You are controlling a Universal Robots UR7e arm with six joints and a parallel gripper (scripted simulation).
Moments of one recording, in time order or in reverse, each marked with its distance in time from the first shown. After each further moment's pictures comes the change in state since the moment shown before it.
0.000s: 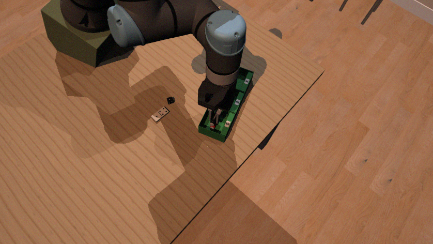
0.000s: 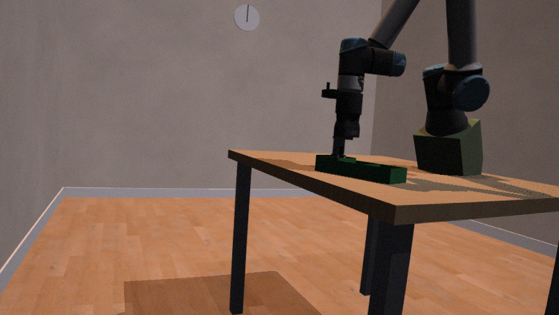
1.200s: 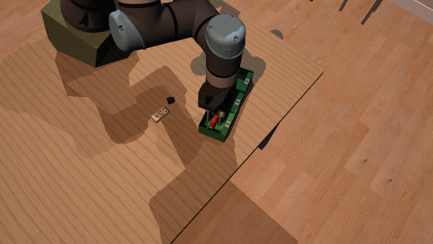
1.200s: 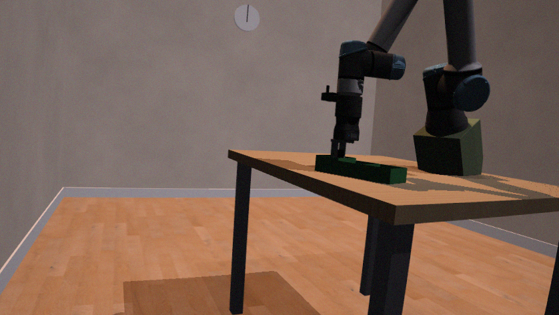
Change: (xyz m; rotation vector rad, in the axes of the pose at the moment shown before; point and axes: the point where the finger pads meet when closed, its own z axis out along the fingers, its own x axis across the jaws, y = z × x) arm -0.001 0.000 0.009 0.001 0.000 0.000
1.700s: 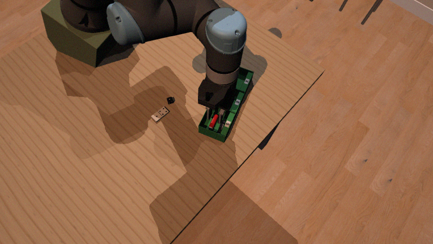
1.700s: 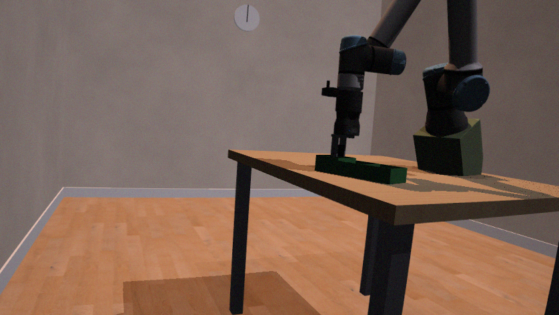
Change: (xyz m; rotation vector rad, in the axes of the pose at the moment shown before) arm 0.000 0.000 -0.015 0.000 0.000 0.000
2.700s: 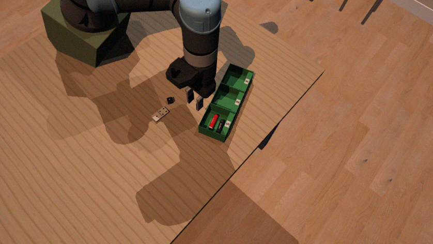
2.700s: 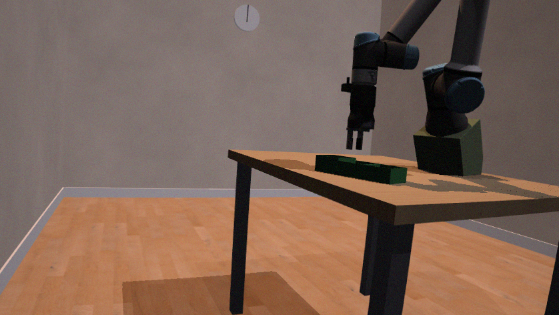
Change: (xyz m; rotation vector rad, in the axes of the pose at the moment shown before) arm 0.066 0.008 -0.022 -0.001 0.008 0.316
